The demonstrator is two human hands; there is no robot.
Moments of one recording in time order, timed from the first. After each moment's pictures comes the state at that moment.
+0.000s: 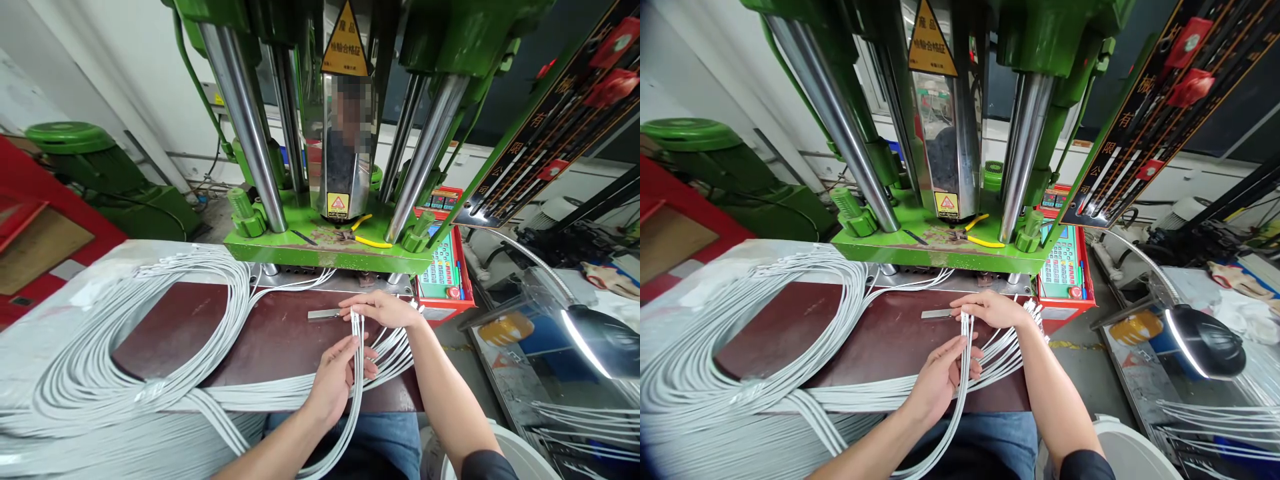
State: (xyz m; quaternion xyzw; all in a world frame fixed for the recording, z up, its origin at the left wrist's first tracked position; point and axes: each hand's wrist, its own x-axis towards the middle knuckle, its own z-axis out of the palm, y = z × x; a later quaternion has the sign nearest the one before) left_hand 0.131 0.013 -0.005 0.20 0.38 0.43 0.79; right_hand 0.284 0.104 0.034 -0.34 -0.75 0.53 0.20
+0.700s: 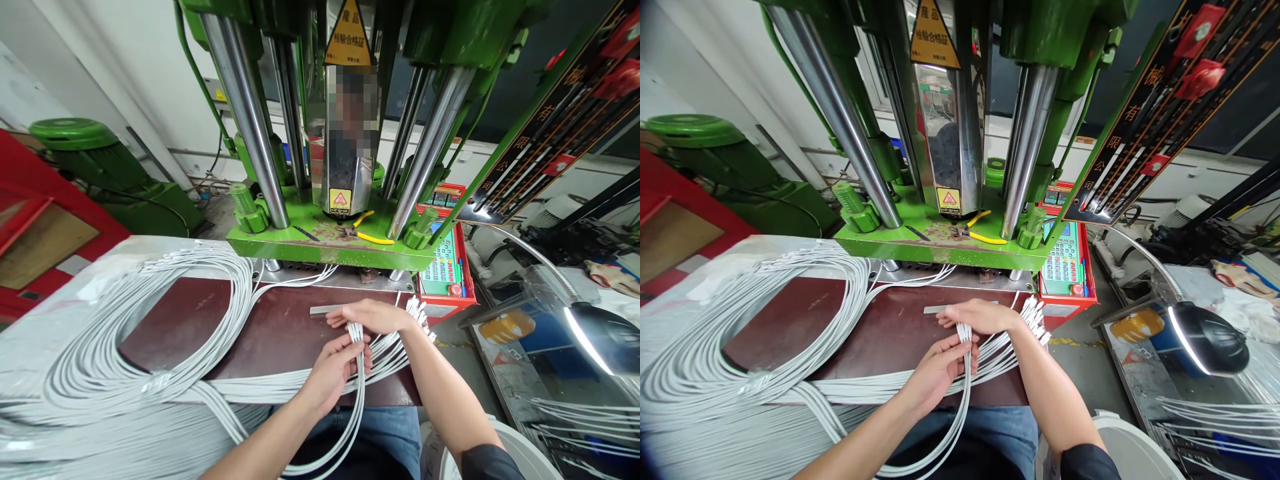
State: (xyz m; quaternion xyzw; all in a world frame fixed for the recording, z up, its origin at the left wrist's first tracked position) left_hand 0.119 0.019 -0.009 0.24 0.34 0.38 0.82; right_hand 0.262 0.096 0.035 -0.33 -0.74 0.57 0.15
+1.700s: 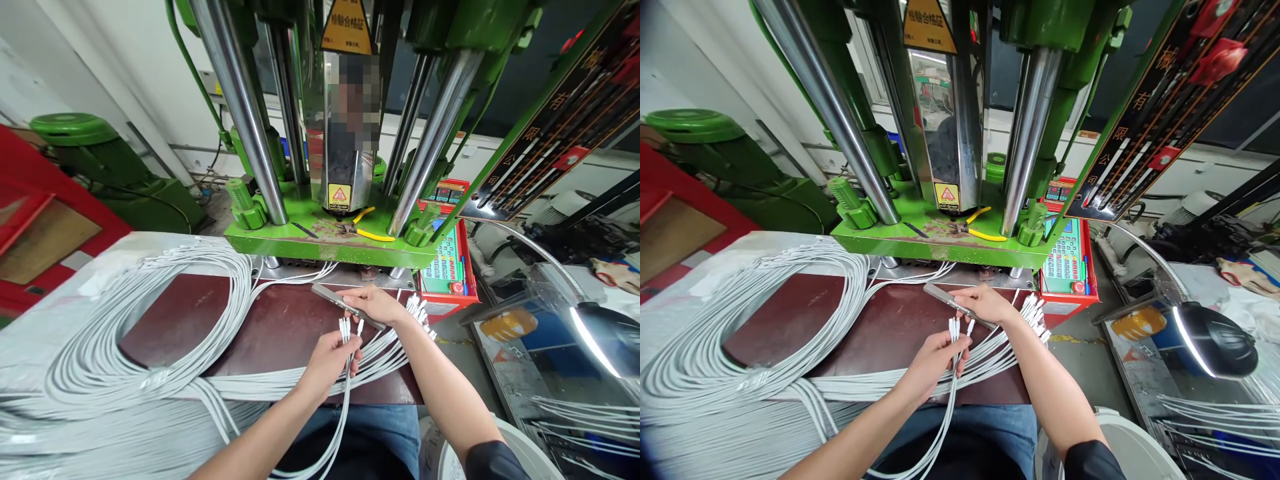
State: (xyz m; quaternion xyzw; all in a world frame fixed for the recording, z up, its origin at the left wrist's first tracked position) left_hand 0.118 0.026 -0.008 0.36 0.49 0.33 0.73; right_hand 0.263 0.107 0.008 -0.44 -0.61 0.61 0.24
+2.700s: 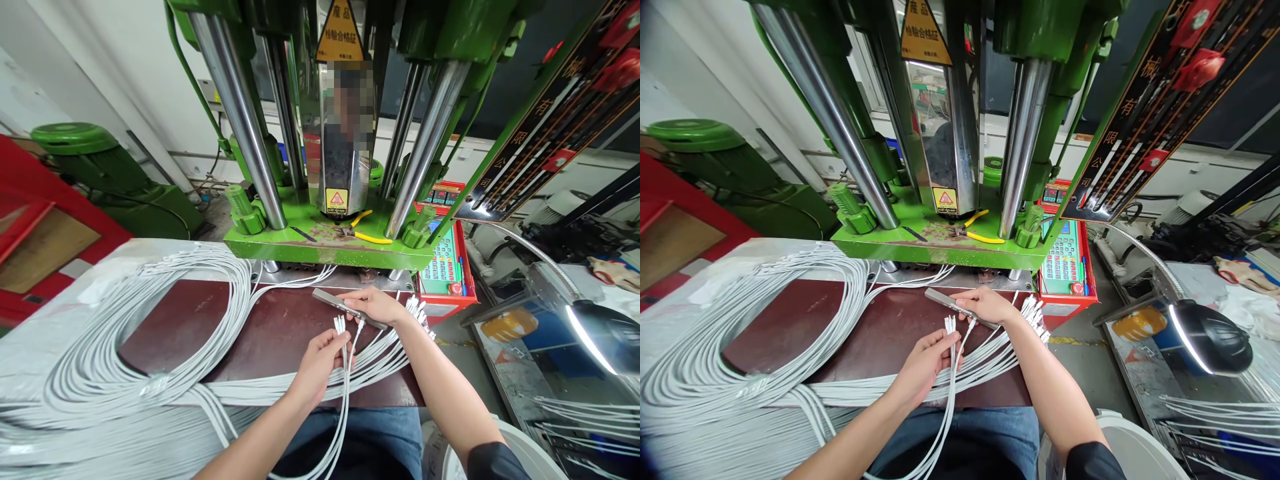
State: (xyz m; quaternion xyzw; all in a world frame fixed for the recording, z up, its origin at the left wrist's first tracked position) left_hand 0.107 0.029 -0.010 0.26 0.46 0.39 0.76; right_hand 0.269 0.110 0.006 -0.44 -0.66 0.57 0.23
